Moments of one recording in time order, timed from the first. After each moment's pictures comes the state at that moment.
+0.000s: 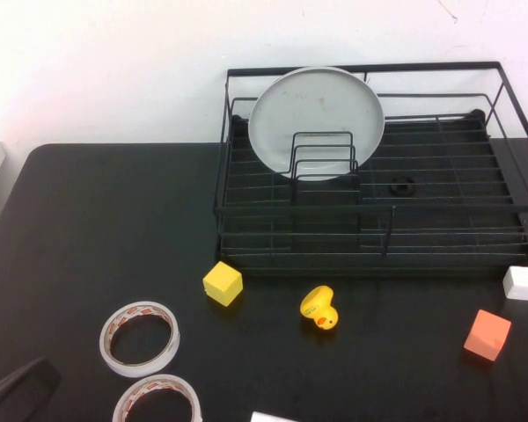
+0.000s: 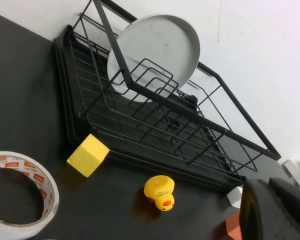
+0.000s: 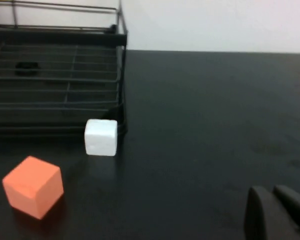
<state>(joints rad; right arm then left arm) -0.18 -0.01 0.03 0.06 0.34 -0.14 -1.13 0.22 -0.15 -1.77 -0.61 1.00</state>
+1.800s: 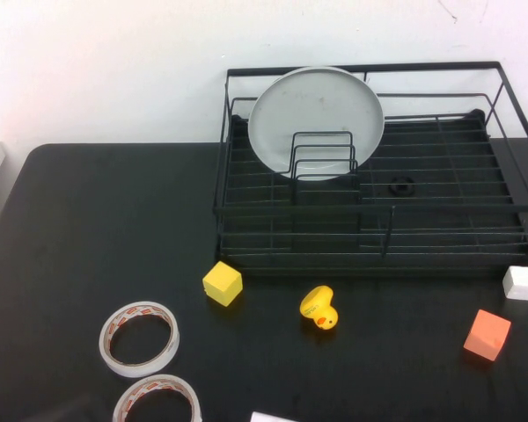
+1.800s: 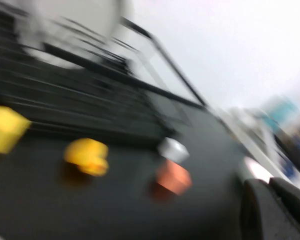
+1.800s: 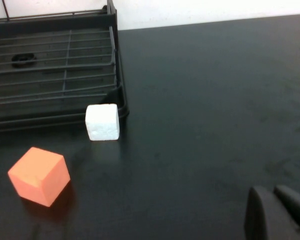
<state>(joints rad) -0.09 -0.01 0.02 -0.18 0.42 0.22 -1.13 0.22 -0.15 -1.77 -0.41 1.03</state>
